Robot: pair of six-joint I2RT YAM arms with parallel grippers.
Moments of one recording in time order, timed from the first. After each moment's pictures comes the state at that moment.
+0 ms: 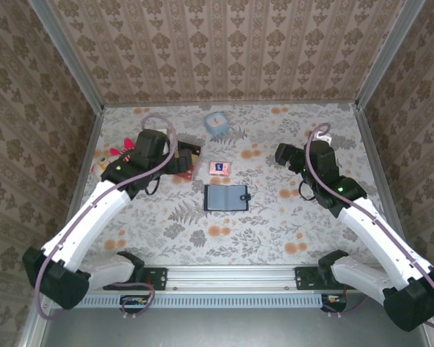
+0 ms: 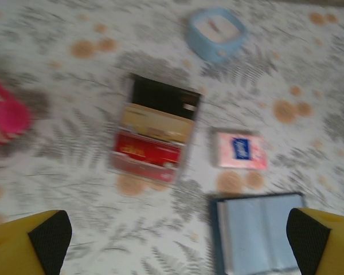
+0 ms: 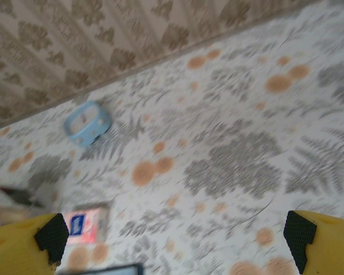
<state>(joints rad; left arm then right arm) -0.55 1.12 1.12 -0.73 -0.24 -0.41 0.37 0.99 0.90 -0.43 0.33 0.55</state>
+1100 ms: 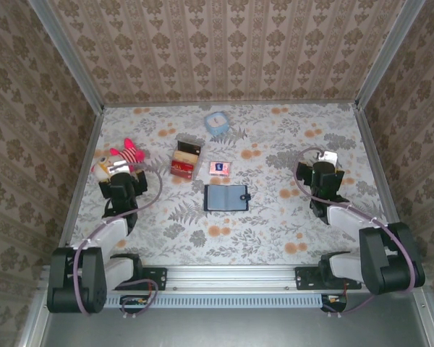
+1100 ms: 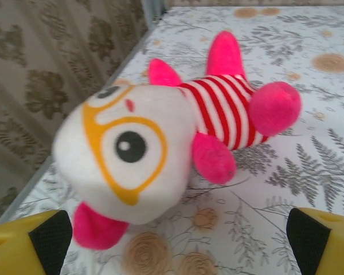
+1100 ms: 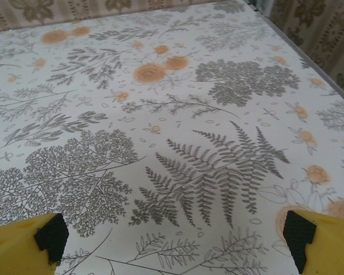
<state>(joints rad) -0.06 1.13 0.29 0.40 -0.33 -0.03 0.09 1.27 0.40 0.36 0.38 0.18</state>
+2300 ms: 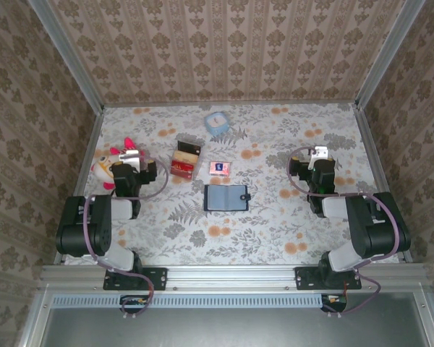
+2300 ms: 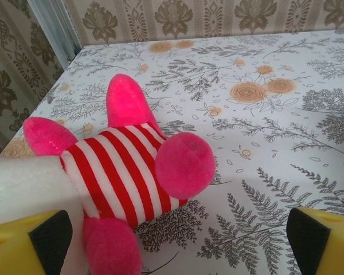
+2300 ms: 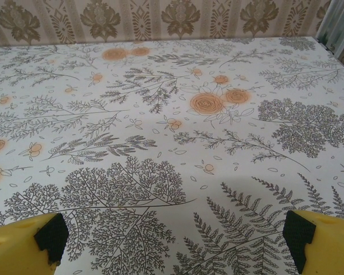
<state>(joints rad) -0.03 1.53 0.38 0.81 -0.08 0.06 0.04 1.52 0.41 0.75 0.17 0.05</state>
